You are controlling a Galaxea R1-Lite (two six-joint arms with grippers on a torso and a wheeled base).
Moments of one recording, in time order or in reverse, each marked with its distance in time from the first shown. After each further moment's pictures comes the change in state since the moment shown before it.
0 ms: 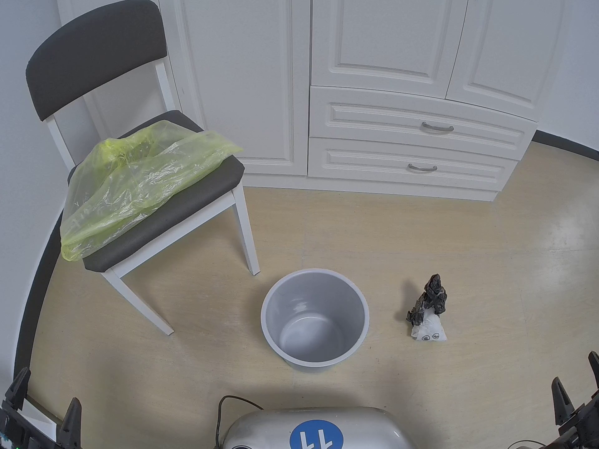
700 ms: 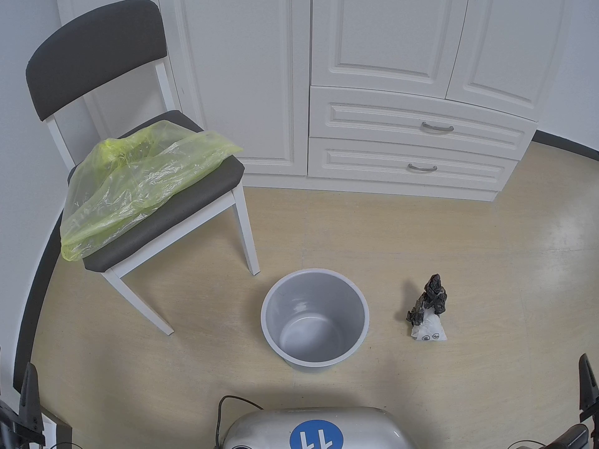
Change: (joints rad) left arm 0.000 0.000 -0.023 -0.222 0.064 -0.181; right arm 0.000 0.000 -0.071 -0.100 -0.008 0.091
